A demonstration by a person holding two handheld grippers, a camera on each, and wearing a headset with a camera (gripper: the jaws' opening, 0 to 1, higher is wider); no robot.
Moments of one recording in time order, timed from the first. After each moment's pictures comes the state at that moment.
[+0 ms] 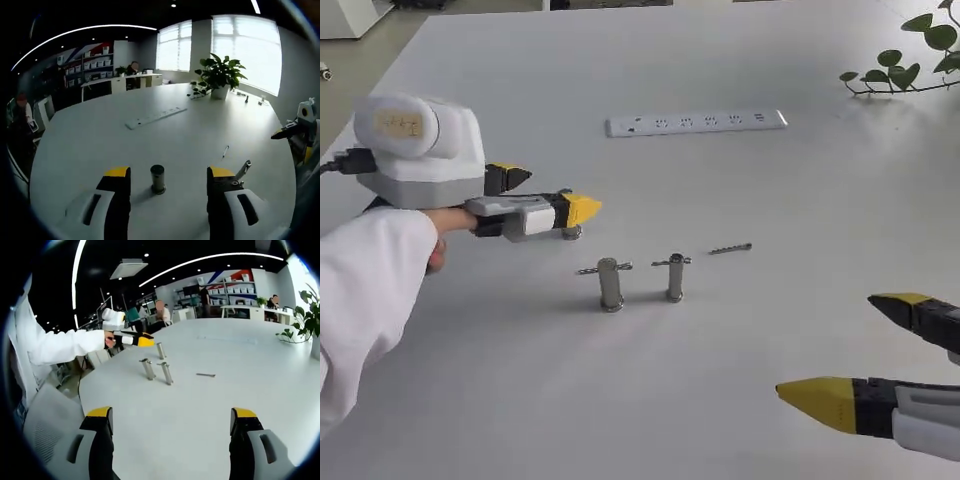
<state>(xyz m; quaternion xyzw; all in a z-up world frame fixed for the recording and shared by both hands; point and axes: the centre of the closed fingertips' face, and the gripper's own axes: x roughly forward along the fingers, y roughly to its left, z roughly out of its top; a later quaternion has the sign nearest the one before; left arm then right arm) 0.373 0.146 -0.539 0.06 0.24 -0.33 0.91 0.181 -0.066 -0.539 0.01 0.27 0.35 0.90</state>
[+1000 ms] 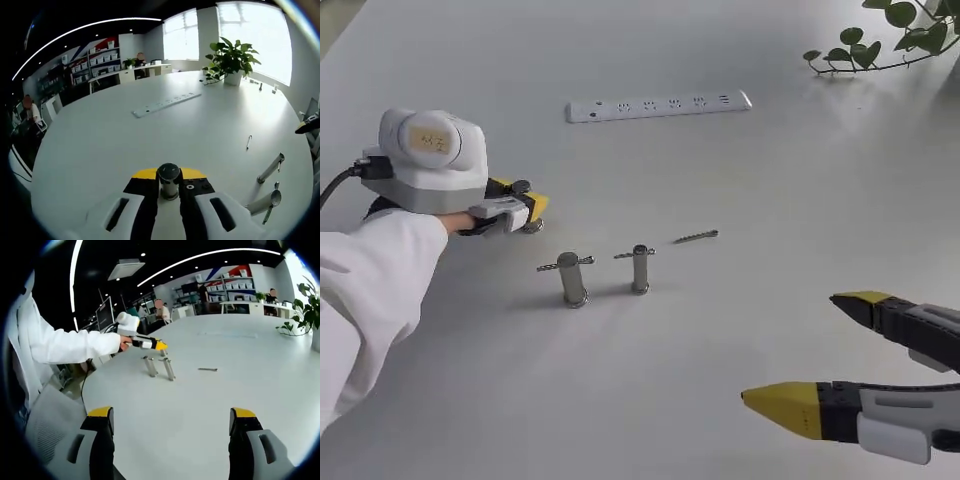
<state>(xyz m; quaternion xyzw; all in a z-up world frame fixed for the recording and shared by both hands) 0.401 0.143 -0.575 0.09 0.27 -0.28 0.92 0.174 -0.065 -0.546 0.03 0.29 0.35 0.89</state>
